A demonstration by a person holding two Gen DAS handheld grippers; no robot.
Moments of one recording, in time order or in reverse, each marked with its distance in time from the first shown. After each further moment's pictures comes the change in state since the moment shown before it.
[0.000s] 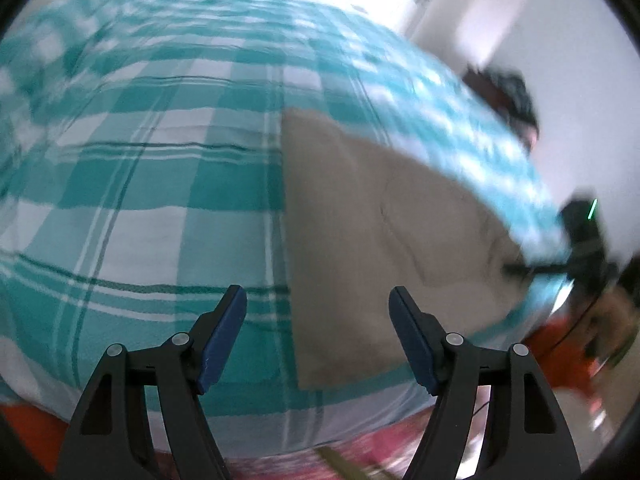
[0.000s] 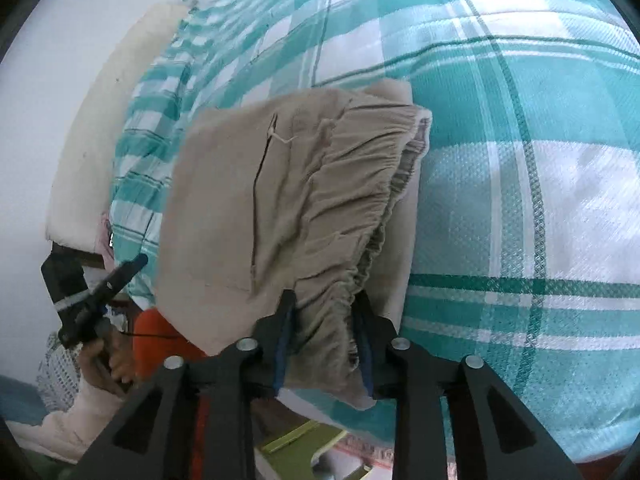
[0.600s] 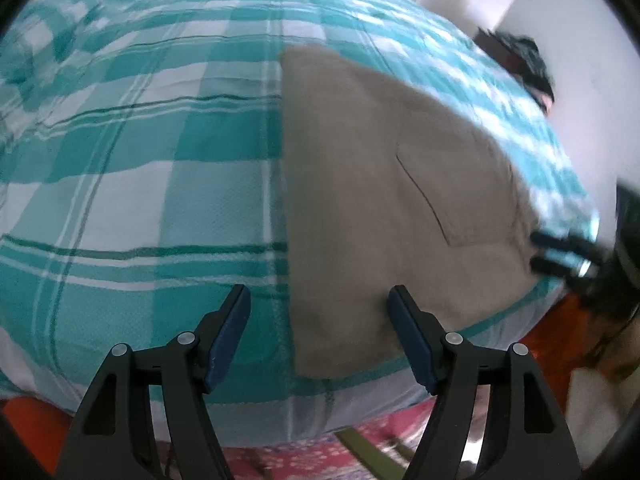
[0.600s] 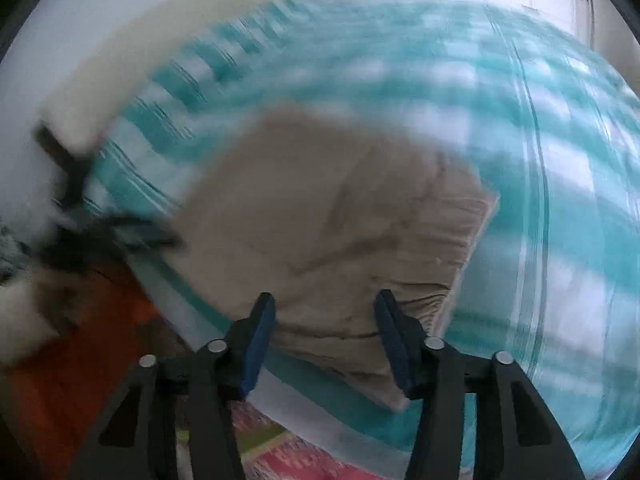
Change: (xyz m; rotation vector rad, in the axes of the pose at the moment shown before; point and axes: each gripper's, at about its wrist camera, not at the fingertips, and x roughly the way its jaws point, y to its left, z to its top) left arm 0.021 0.004 -0.008 -0.035 0.088 0.031; right arm 0.010 0.073 -0.042 -0.452 -0.136 -0.241
